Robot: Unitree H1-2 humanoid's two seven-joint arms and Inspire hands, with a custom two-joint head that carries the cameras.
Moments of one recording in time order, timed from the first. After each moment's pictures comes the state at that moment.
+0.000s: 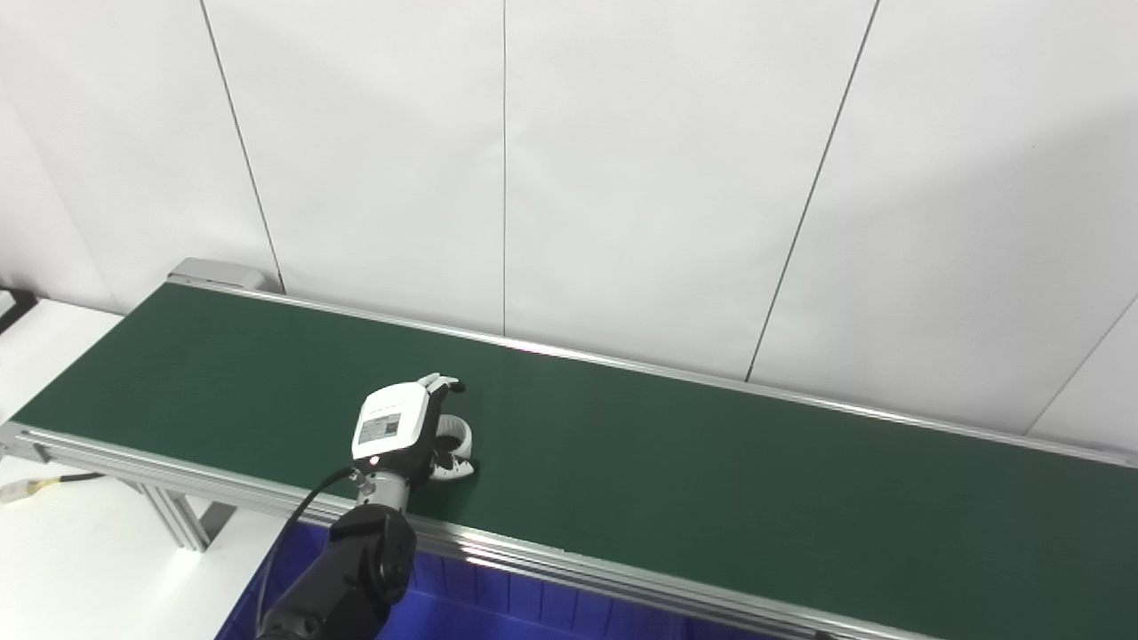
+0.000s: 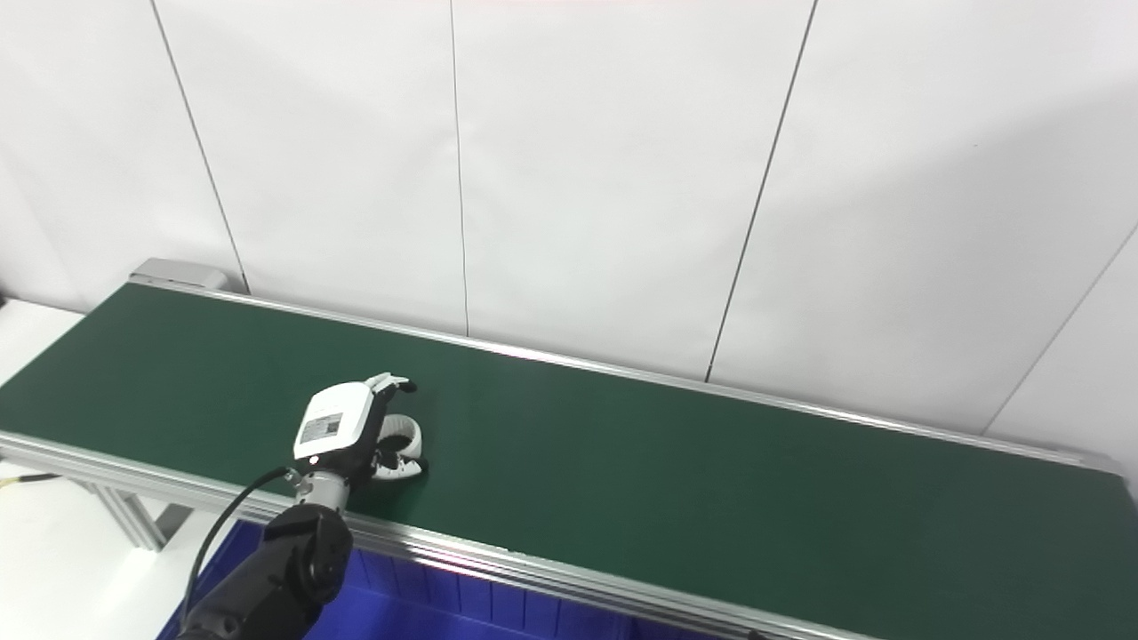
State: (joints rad) left arm -0.42 0.26 -0.25 0.65 0.74 0.14 0.46; right arm 0.23 -0.19 0.12 0.01 -0.27 -0.25 0.01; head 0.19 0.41
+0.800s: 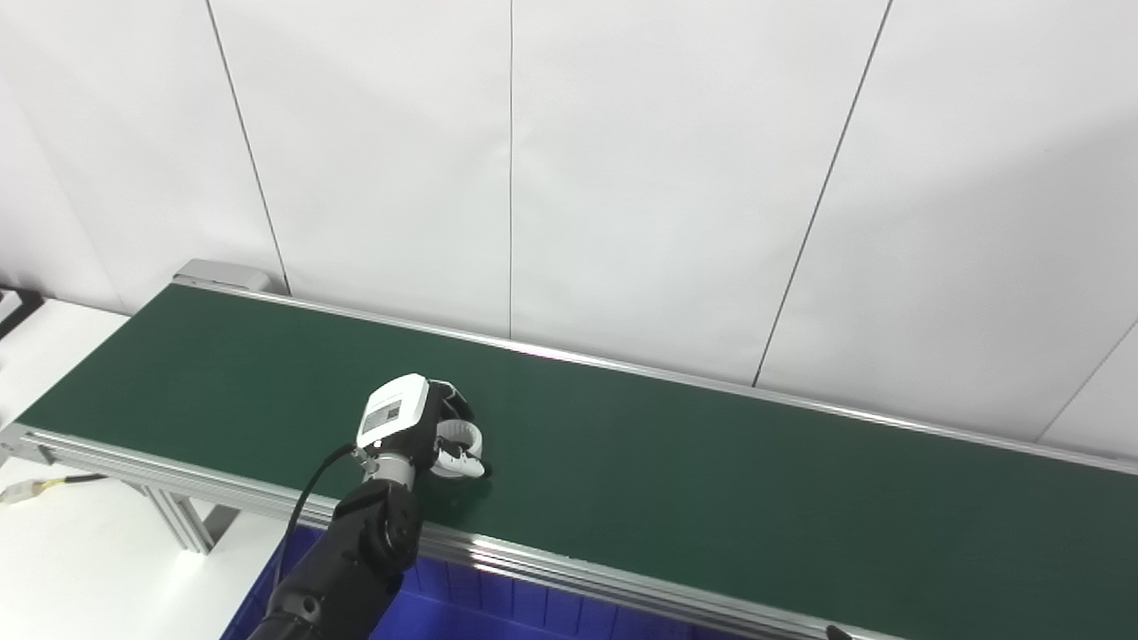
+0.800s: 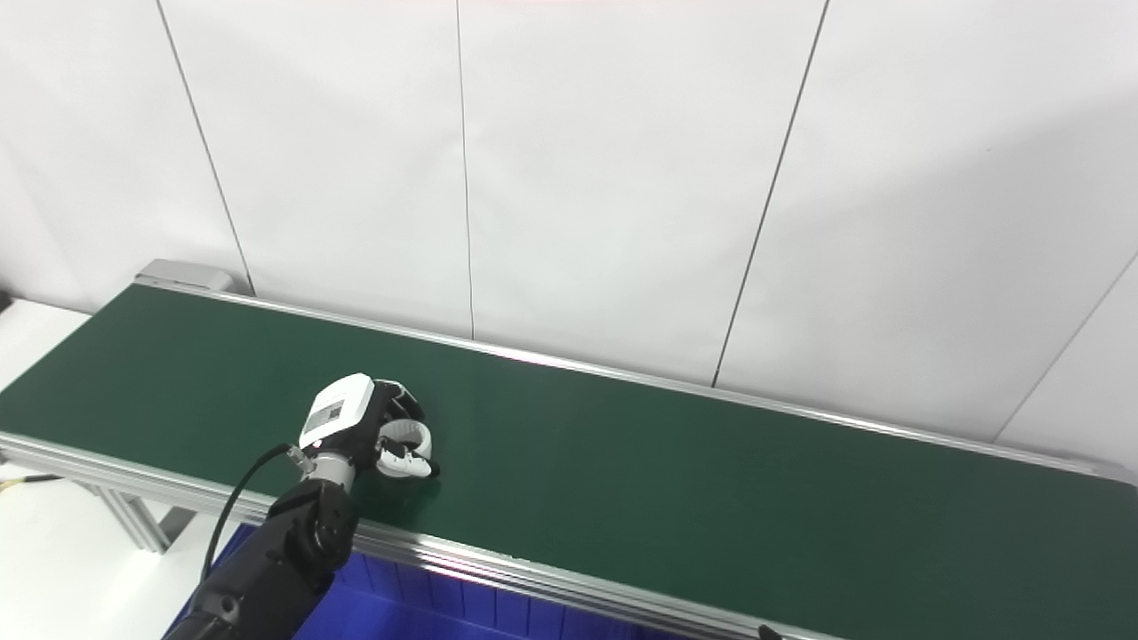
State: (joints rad) left arm -0.42 0.27 -0.20 0.52 0.62 0.25 0.24; right arm 0.23 -0.19 0.11 -0.01 -0.27 -0.27 0.01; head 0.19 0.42
